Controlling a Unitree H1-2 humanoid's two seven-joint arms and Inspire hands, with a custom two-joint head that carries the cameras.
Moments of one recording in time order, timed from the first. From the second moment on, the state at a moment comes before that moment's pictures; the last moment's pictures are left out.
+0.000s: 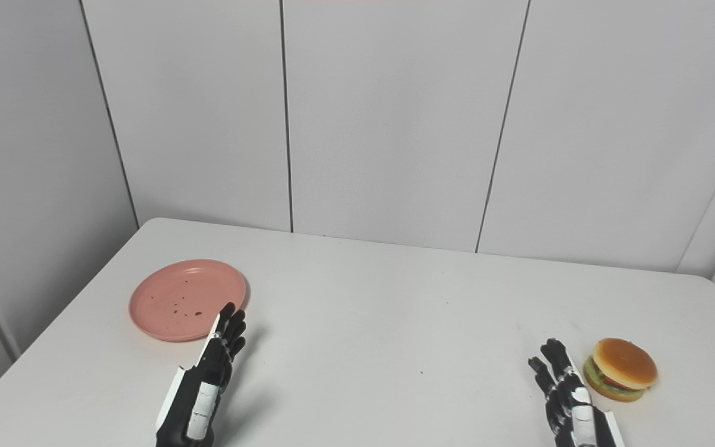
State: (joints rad) left arm 0.06 0.01 0.01 0.00 -0.03 -0.34 -0.04; right arm -0.07 -0.13 -0.09 0.08 0.27 -0.17 0.22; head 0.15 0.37
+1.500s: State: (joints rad) left arm -0.48 0.37 0.28 0.42 -0.18 -0.24 -0.05; right arm -0.09 -0.12 -0.09 0.08 0.22 -0.17 0.20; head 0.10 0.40
